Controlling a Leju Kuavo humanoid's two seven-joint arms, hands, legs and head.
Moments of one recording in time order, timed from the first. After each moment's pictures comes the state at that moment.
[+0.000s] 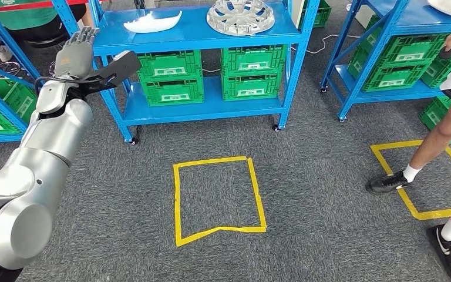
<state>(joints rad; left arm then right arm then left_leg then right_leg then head) -1.16 -0.01 0.09 -0.29 -1.36 0.08 -0.12 -0.05 0.08 -0.57 -0.20 0.60 -0.04 0.34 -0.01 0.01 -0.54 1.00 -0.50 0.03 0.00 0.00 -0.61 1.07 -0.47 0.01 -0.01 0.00</state>
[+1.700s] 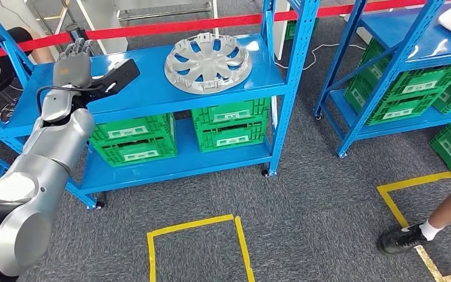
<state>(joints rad) -1.12 0.02 -0.01 -0.28 -1.33 0.11 0.03 -0.04 0.07 -0.60 -0.19 0.65 -0.02 0.35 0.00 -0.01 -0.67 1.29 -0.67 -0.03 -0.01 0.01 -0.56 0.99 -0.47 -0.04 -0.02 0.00</state>
